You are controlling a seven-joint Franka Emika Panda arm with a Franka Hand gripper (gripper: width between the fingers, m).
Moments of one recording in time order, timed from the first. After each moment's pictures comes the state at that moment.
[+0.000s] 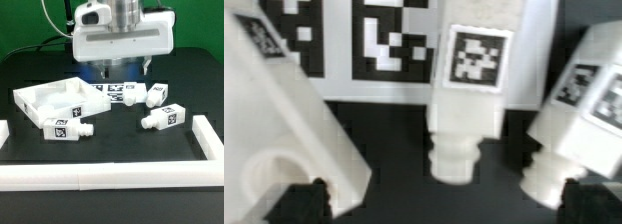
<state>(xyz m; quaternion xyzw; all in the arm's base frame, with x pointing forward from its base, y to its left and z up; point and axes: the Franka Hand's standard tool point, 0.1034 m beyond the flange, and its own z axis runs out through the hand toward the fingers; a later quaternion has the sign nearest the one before) 0.397 0.028 0.082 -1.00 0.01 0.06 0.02</state>
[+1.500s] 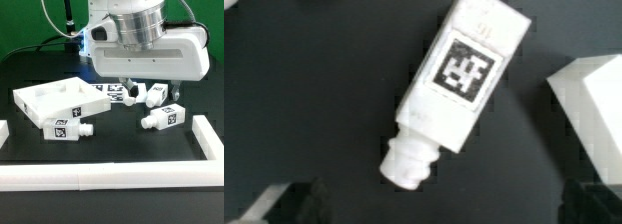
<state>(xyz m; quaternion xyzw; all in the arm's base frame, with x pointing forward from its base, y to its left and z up) 0.511 0.067 0.064 -0.96 0.27 0.07 0.09</state>
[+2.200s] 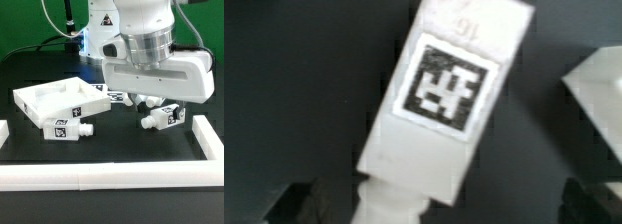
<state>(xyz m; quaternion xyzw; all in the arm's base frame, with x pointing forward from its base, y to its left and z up) 0.506 0.078 0.020 -0.94 0.32 0.05 0.07</state>
